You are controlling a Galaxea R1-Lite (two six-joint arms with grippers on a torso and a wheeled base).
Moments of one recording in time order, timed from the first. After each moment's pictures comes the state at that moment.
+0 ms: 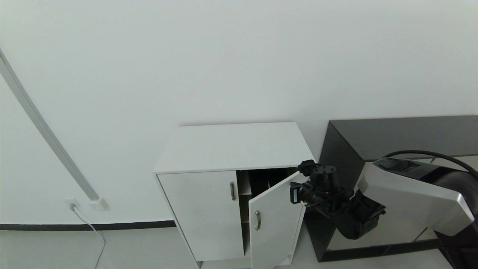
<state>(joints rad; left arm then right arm) 0.00 0.00 0.00 0.00 0.03 -0.02 0.48 2.44 -1.07 -1.03 -0.08 0.13</state>
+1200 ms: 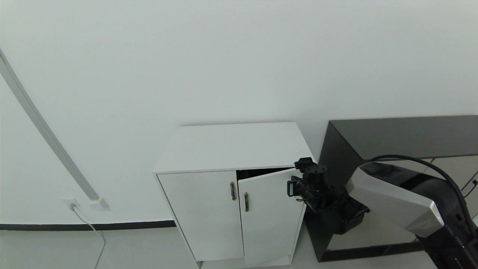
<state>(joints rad) 0.00 0.00 0.00 0.00 0.03 -0.02 0.48 2.55 -1.24 -1.04 -0.25 0.13</state>
